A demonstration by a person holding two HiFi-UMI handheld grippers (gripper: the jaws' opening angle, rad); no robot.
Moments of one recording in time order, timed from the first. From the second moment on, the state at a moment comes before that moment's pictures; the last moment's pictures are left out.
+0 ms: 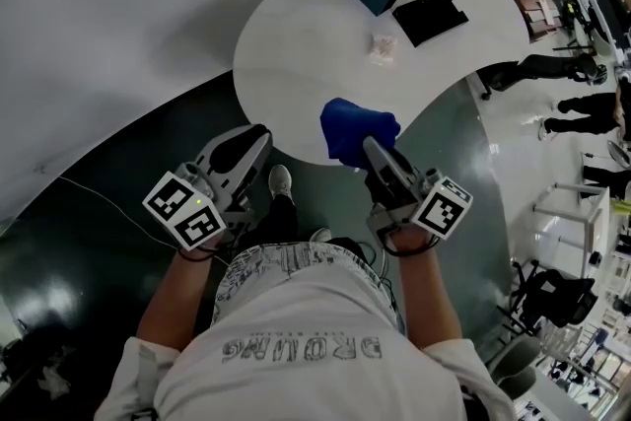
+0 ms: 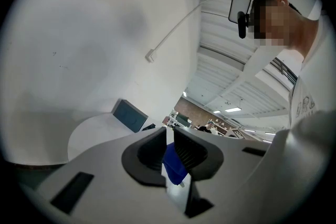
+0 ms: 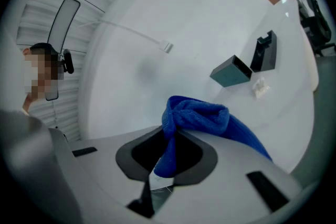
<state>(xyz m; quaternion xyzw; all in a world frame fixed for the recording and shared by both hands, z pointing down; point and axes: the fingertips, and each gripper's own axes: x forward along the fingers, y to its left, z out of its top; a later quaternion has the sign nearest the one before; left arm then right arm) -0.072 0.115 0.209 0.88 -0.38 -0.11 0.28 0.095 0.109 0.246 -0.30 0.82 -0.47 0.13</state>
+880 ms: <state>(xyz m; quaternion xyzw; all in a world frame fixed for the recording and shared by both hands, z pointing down) -0.153 0.018 0.264 0.86 -0.40 -0.08 0.31 0.002 -0.008 0.304 -0.31 0.85 -0.43 0.01</state>
